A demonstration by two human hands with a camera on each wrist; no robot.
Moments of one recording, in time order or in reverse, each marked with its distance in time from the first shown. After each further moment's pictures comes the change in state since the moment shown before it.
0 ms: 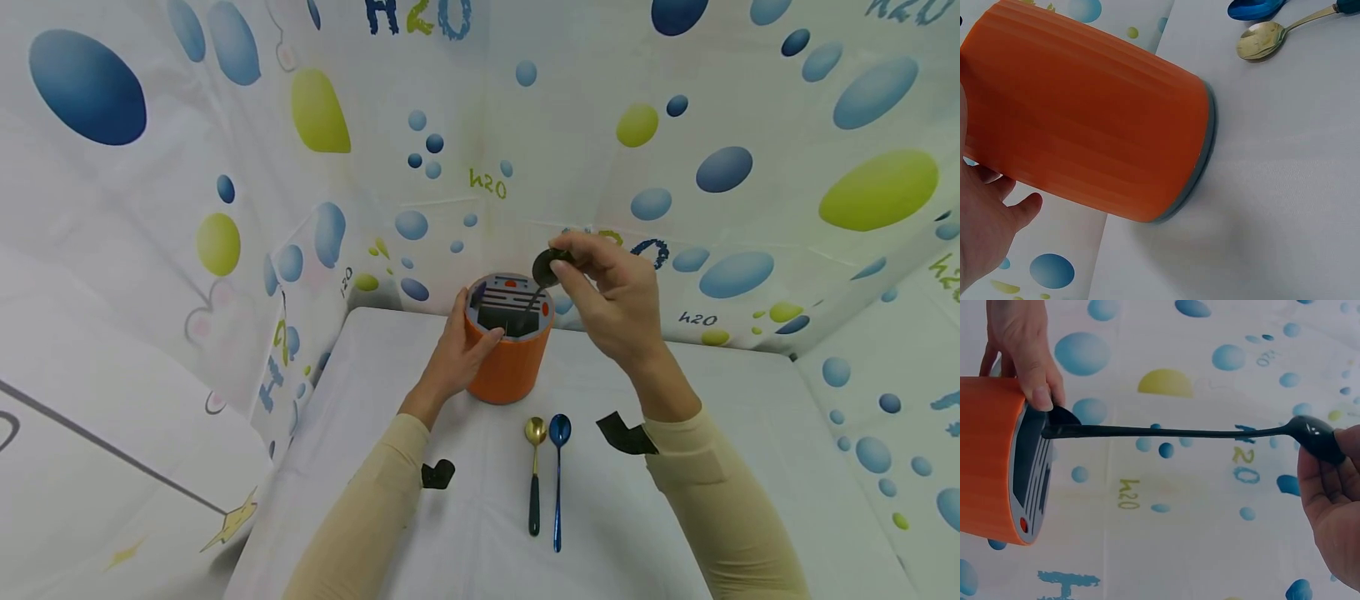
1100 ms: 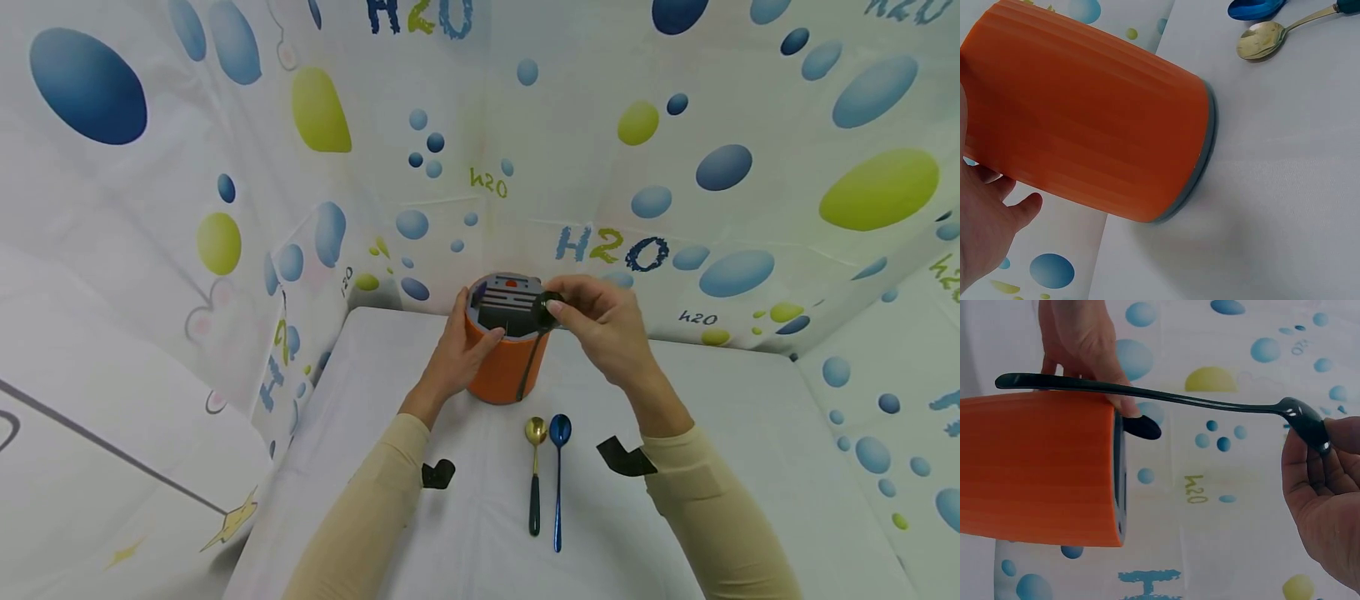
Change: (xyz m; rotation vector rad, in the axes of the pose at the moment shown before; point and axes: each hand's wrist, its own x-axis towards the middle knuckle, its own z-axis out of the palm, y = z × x) left_hand 0.001 -0.004 0.001 0.006 -0.001 0.015; right_hand -0.041 0.025 -0.002 0.166 -0.122 0.378
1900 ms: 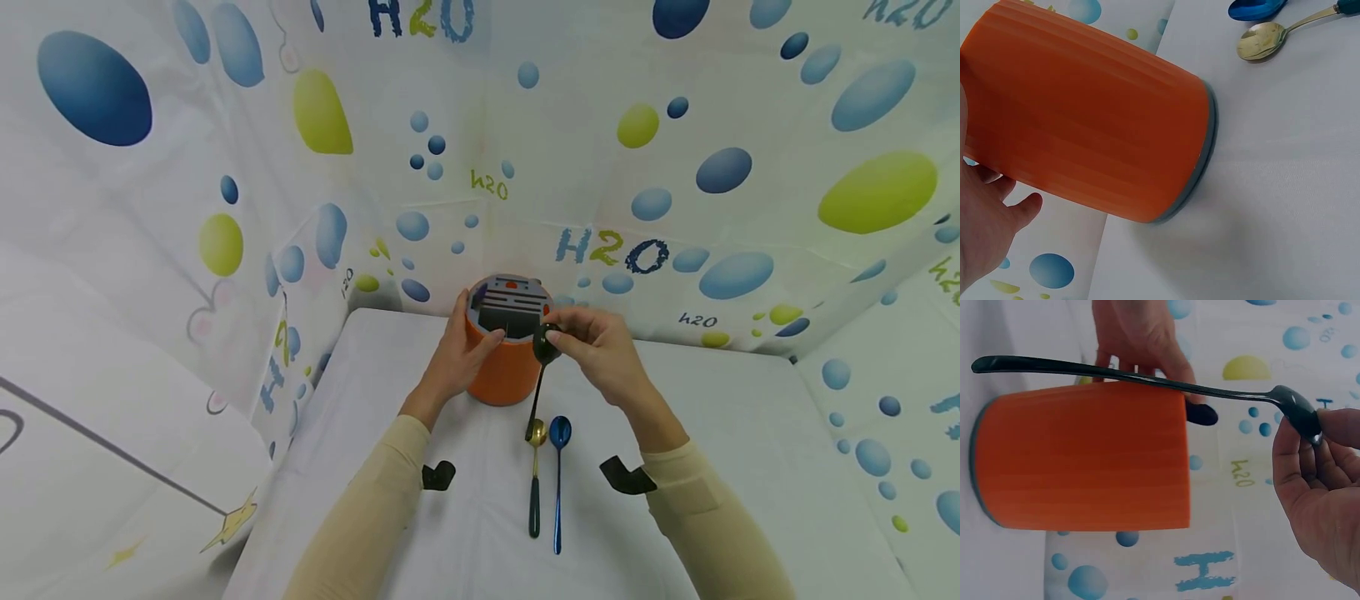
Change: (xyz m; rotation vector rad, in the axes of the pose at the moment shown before) left_hand -0.001 0.001 0.000 0.001 0.010 0.013; right_hand -0.021 0.032 -0.003 -0.042 -0.056 0.216
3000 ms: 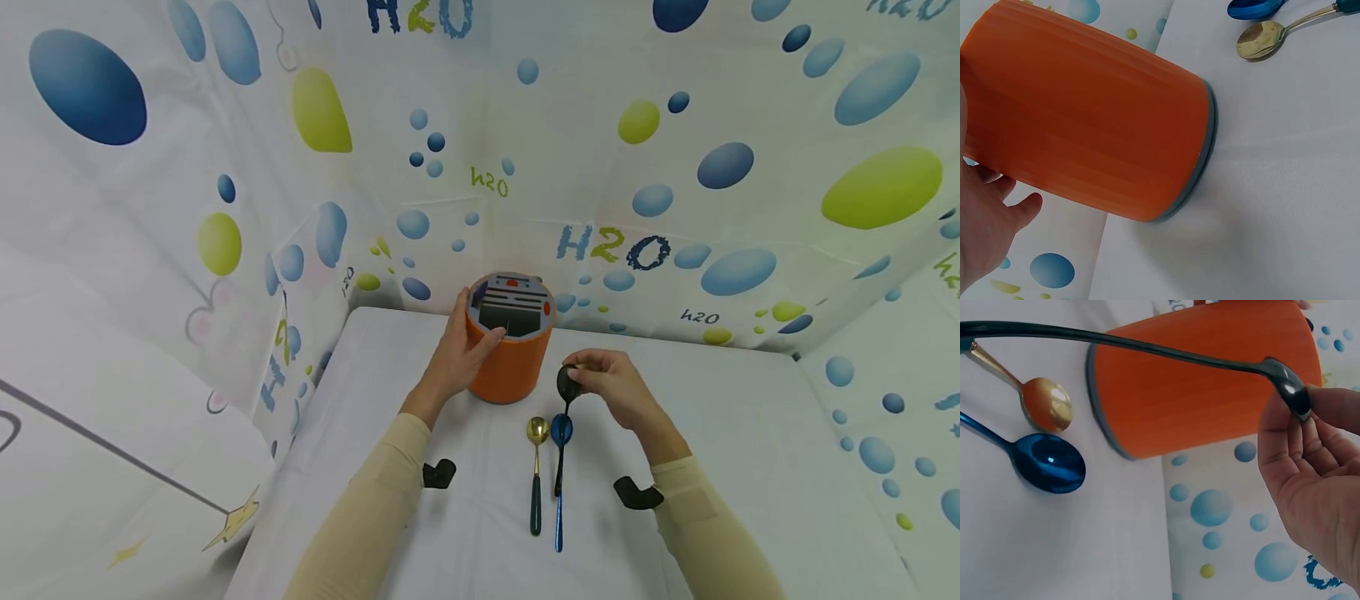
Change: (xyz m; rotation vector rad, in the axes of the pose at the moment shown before) left_hand 0.001 -0.001 0.000 -0.005 -0.002 0.021; right_hand -0.028 0.106 -0.025 0.137 -0.035 0.351
